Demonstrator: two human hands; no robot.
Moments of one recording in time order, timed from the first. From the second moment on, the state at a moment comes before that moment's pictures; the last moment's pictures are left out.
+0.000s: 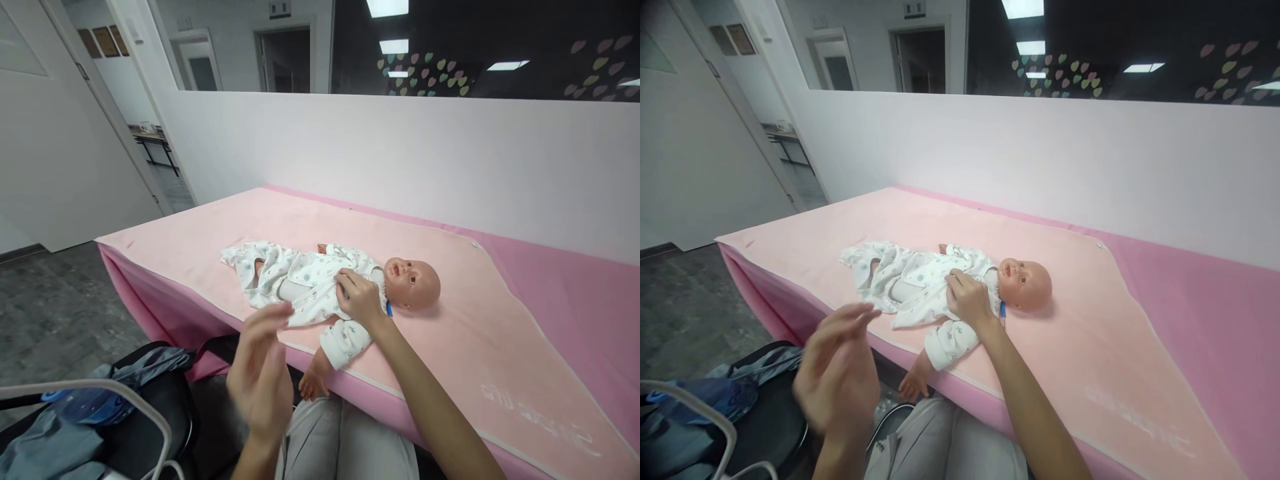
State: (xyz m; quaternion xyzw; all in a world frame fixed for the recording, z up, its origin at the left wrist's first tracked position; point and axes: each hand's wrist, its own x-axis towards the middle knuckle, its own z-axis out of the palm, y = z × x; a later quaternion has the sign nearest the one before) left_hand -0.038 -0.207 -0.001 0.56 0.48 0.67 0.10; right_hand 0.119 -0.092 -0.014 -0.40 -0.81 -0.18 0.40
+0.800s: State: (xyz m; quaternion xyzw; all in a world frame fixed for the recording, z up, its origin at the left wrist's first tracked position) left_hand -0.076 -0.120 -0.016 0.60 0.69 0.38 -0.17; right_hand 0.093 -0.105 -0.012 -0.40 -0.87 -0.15 0.24
